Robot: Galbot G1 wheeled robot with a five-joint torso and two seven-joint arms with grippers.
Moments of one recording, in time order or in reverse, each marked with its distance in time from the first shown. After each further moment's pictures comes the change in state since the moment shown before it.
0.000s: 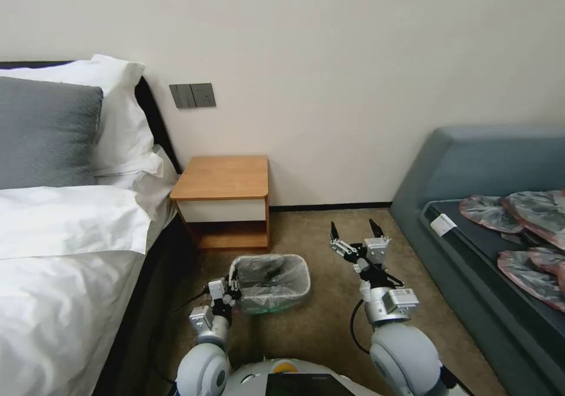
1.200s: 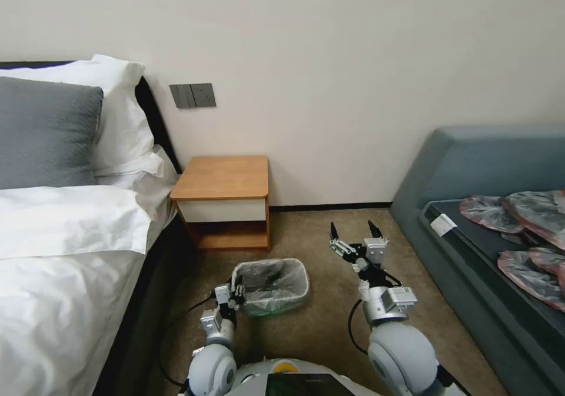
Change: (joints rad) left arm -0.038 -0.011 0.037 0.106 0.061 -0.013 -0.021; right arm -0.001 0.015 -0.008 -0.003 0.024 -0.007 0.009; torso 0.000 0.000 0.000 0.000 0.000
